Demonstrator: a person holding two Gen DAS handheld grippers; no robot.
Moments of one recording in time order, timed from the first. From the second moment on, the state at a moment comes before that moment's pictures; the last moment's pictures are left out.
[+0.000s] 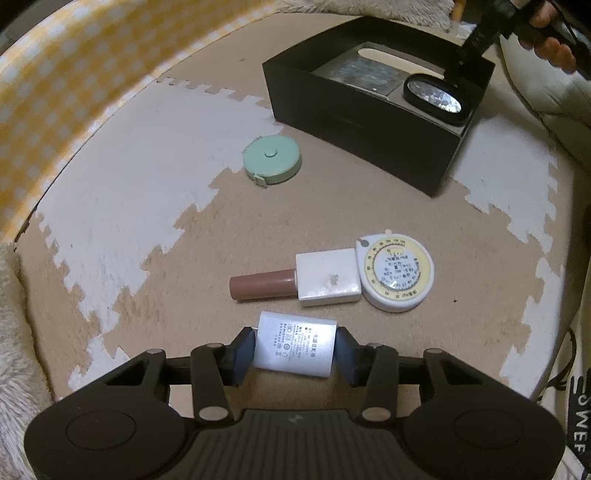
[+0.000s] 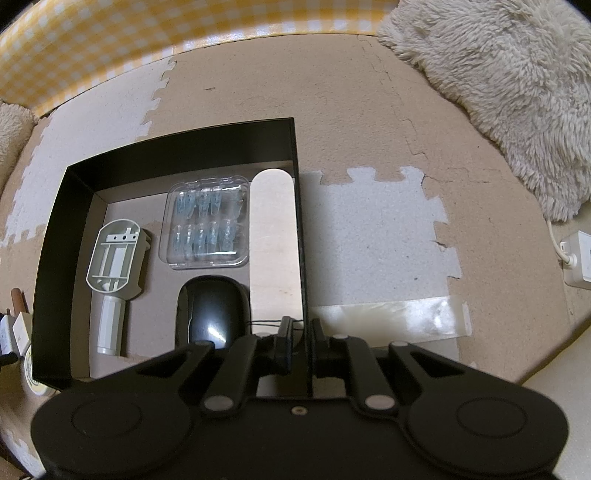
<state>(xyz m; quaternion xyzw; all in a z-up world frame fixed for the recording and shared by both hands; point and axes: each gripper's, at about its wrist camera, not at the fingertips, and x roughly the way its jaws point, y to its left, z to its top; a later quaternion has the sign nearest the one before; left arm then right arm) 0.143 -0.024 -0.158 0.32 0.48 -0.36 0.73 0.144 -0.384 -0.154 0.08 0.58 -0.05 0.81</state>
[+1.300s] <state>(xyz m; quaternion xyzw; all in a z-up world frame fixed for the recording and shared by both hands) 0.137 -0.219 -0.111 0.40 0.31 -0.53 0.68 0.144 -0.383 -0.153 0.08 0.58 -0.05 0.81</state>
